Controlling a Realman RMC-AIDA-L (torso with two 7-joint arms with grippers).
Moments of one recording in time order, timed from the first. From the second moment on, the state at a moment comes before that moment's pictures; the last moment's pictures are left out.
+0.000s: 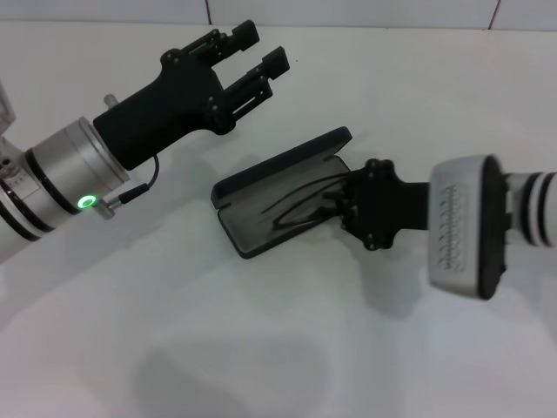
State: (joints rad) left arm -0.51 -2.09 1.12 0.32 1.04 1.50 -0.91; right arm 0.46 2.03 -1.83 -0.95 -1.58 -0.71 0.91
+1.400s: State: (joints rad) left arm -0.51 -2.09 1.12 0.32 1.04 1.50 -0.91; right arm 0.53 2.03 -1.98 -0.94 -1.51 -0.54 0.92
